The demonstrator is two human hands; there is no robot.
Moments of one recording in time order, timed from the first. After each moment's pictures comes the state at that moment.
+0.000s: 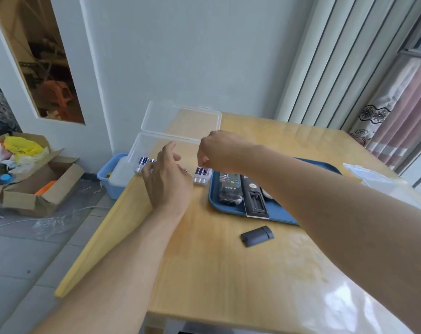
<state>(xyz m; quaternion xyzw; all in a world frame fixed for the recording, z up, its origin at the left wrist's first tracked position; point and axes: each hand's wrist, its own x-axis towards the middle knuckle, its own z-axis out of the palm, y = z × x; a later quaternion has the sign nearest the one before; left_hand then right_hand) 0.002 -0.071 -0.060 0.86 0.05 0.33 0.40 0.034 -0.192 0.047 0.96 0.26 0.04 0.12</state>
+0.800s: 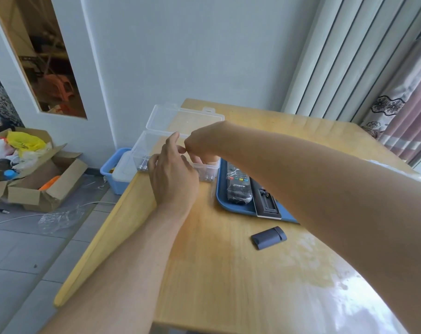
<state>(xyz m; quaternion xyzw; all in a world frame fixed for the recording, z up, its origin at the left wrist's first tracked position) 0.000 -0.073 -0.049 0.85 0.07 0.30 0.43 0.075 -0.144 0.039 0.90 0.27 -0.10 0.31</state>
